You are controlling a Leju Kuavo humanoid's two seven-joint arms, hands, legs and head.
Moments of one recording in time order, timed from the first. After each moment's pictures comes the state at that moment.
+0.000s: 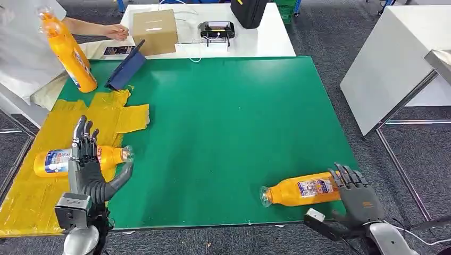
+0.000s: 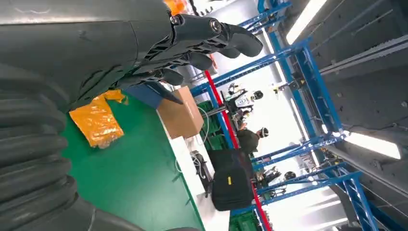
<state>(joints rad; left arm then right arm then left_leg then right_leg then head) 0.03 -0.05 -0.11 -1.71 -0.31 0.30 -0.51 0.24 -0.48 0.14 -1.64 1.14 -0.13 0.13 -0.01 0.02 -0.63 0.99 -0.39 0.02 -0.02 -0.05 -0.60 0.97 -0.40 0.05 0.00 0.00</state>
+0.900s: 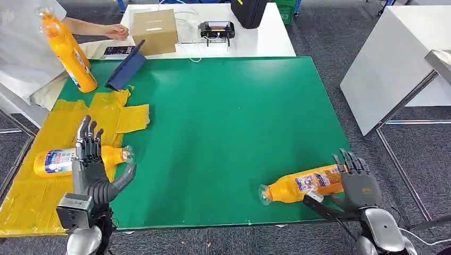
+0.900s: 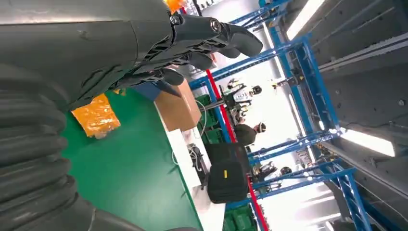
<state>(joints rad) 0.03 -0.06 -0.13 -1.71 -0.29 0.30 -0.51 0.11 -0.36 0.07 -1.50 1.23 -0.19 0.09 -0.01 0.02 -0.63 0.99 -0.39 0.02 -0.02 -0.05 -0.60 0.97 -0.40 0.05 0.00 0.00</state>
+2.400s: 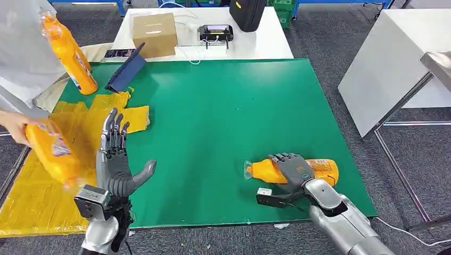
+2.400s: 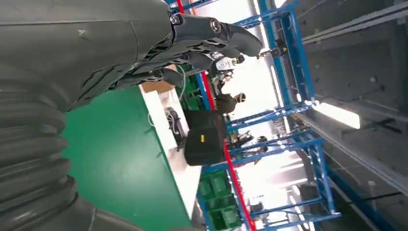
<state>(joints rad) -0.05 -0.06 -0.26 -1.63 -0.22 0.28 -0.53 -0.32 -0.31 0.59 -1.06 1.13 -0.23 0.00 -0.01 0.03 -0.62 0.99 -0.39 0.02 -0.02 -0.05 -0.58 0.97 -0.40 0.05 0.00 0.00</state>
